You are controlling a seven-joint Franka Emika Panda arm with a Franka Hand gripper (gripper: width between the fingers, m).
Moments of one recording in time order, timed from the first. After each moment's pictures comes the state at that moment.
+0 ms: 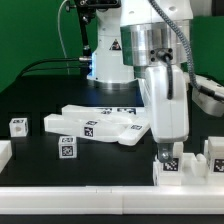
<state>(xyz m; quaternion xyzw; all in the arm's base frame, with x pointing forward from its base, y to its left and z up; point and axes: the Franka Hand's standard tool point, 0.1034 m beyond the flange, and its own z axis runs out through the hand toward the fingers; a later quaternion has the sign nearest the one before) 0.649 0.037 0.076 -0.77 0.63 -0.02 0.06</state>
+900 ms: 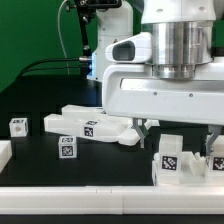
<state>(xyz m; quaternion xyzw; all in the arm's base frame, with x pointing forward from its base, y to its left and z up) 0.651 0.053 0.074 -0.97 0.21 -0.06 0.02</state>
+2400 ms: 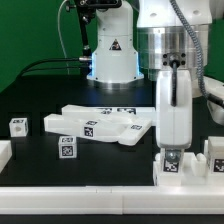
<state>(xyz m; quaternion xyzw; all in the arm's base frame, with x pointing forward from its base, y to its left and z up) 0.651 0.050 0.071 -0.62 0.78 -0.01 0.05</state>
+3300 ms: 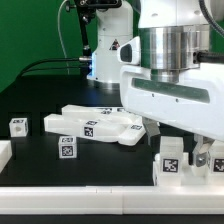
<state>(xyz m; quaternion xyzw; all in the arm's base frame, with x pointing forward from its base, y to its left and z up) 0.654 0.050 0.071 -0.89 0.45 -0.04 0.04</state>
